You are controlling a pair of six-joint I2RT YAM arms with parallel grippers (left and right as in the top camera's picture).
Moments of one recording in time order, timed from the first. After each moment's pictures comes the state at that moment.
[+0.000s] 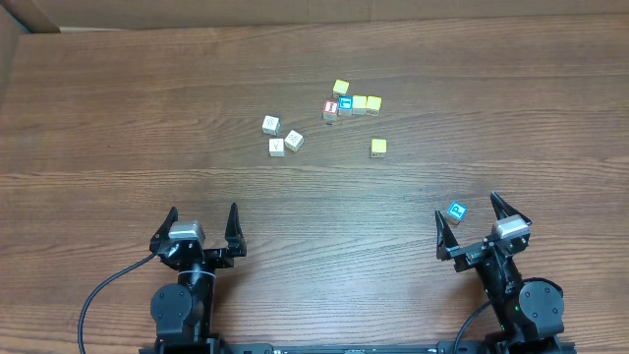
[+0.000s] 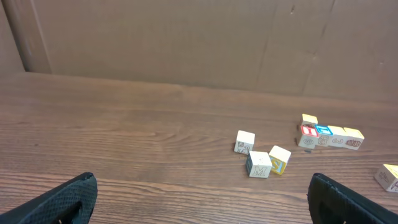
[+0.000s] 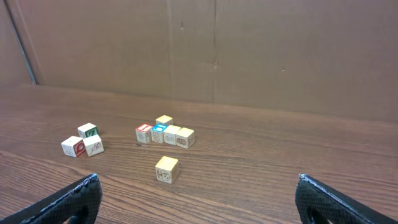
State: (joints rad) left arm 0.05 0.02 0.01 -0.08 0.03 -0.10; right arm 0.21 0.01 0.02 -0.03 -0.09 0.02
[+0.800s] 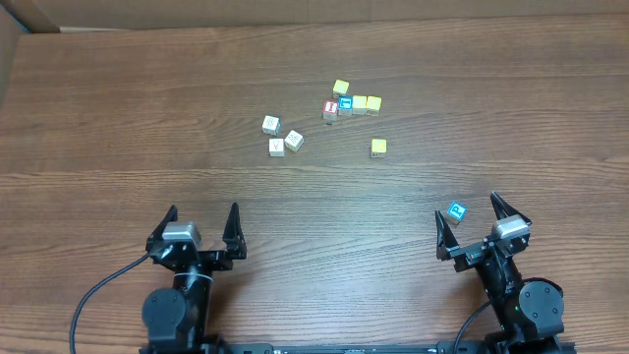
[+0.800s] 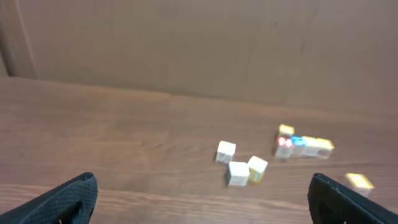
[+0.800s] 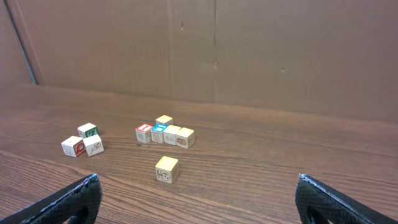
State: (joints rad) left arm 0.05 0.02 0.15 -0.21 0.08 -0.14; right arm 0.21 0.01 0.02 -0.03 -0.09 0.02
